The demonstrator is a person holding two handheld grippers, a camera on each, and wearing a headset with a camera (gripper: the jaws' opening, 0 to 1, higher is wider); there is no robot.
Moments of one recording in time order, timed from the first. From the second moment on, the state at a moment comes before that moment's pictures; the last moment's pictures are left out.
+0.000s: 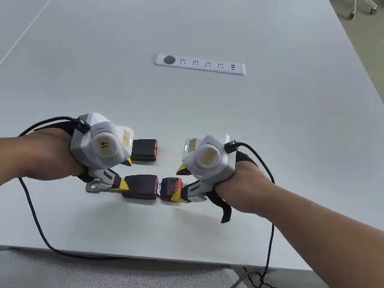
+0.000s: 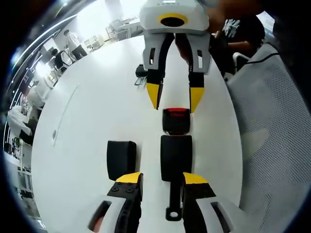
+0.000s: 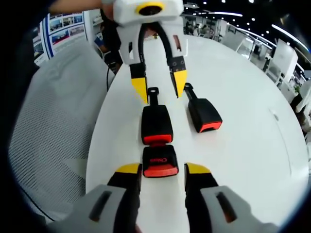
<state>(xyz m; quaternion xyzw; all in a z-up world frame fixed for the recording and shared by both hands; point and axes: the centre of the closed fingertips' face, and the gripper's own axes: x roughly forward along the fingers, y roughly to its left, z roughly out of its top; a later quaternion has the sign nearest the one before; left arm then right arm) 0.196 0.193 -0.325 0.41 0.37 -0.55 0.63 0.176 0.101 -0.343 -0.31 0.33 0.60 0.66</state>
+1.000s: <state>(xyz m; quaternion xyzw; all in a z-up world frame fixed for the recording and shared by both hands) 0.267 0.194 -0.348 0.44 0.38 -0.53 0.63 0.257 -0.048 -0.357 -0.33 0.39 0.51 0.70</state>
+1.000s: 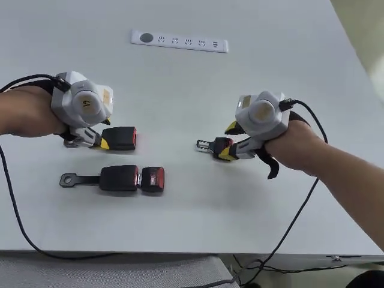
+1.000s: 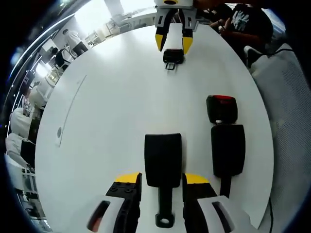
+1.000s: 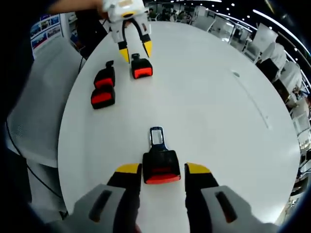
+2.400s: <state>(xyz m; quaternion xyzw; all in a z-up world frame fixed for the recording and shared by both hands) 0.271 0.196 -0.370 0.44 0.37 -0.54 0.61 0.252 0.072 -0.358 -0.35 0.33 0.58 0.66</state>
